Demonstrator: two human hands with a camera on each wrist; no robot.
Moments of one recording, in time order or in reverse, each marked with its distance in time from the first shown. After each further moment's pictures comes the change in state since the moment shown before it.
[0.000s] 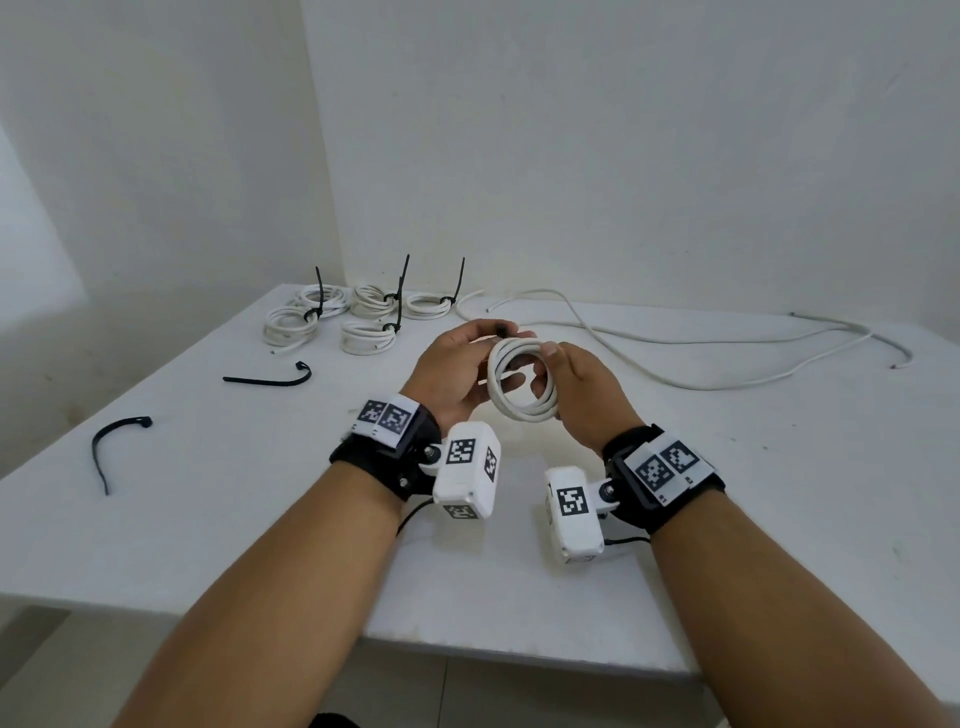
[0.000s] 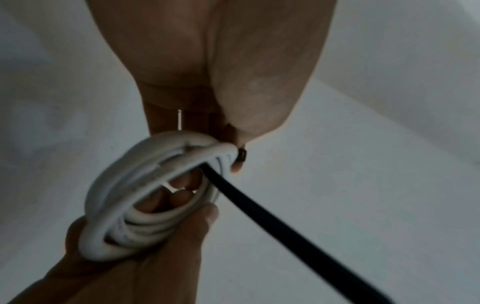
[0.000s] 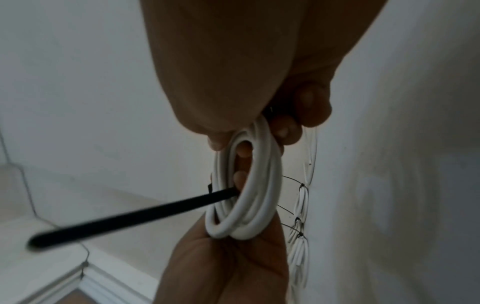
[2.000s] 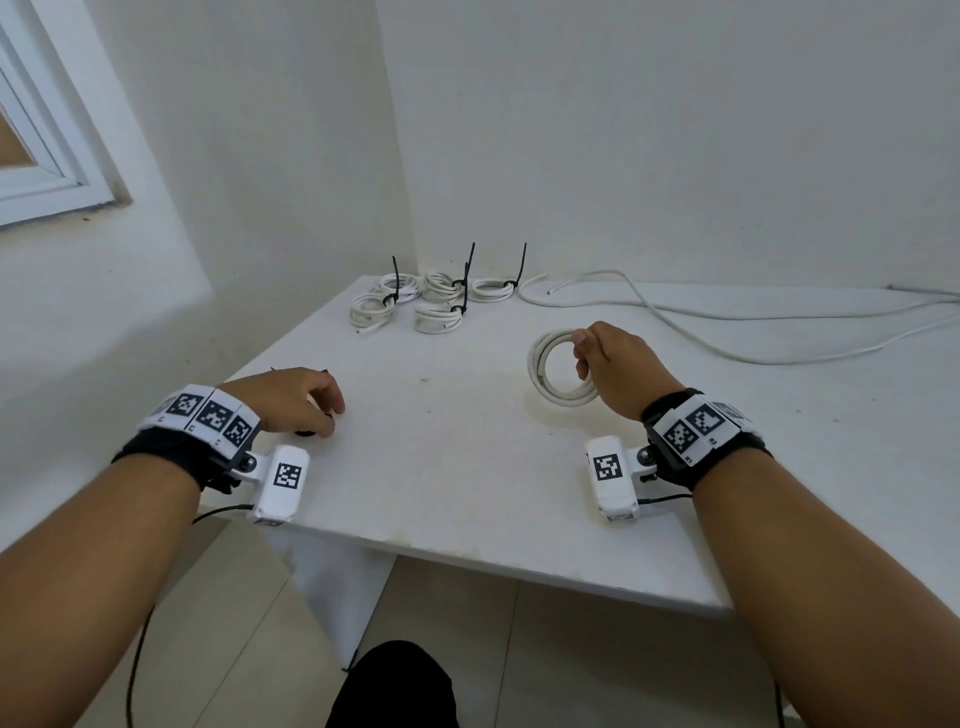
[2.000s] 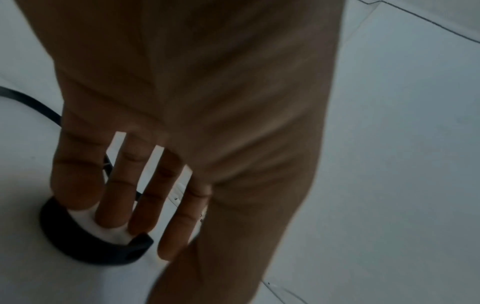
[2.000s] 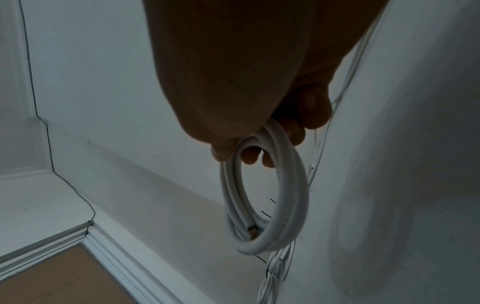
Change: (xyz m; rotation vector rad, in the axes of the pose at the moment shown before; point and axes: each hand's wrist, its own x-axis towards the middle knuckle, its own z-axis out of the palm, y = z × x) left_hand -0.117 0.089 -0.197 1.546 0.077 -0.456; right_hand -0.002 0.001 0.004 -0.191 -0.143 -0.079
